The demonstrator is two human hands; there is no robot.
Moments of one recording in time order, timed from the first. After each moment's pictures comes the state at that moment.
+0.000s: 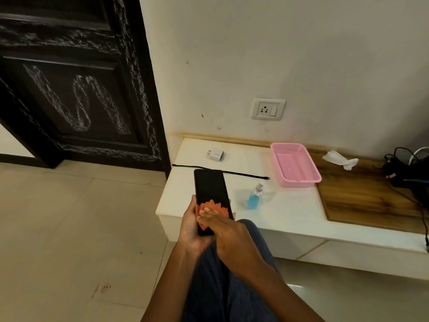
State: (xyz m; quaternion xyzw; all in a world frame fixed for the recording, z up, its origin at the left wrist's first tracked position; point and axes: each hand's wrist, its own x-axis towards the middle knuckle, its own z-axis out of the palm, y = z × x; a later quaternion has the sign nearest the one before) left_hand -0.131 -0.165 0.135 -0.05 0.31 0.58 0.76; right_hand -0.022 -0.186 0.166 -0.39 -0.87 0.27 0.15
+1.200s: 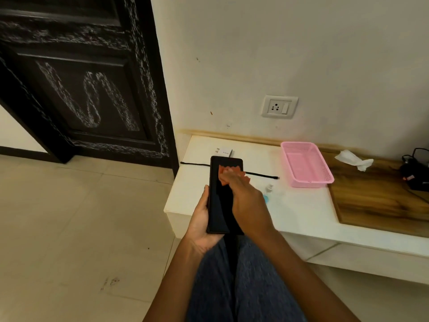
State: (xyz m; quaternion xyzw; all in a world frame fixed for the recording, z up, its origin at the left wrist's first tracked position) left_hand -0.134 -0.160 0.146 0.07 0.29 0.57 0.77; right_hand -0.026 -0.126 0.188 -0.44 -0.82 0.20 0.30
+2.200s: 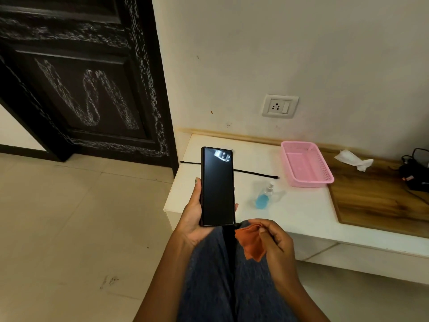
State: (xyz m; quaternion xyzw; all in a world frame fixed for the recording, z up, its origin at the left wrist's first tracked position) left_hand -0.152 -0.154 0.151 0.03 0.28 0.58 0.77; right_hand 0.035 -0.185 0.137 -0.51 -0.54 0.50 0.45
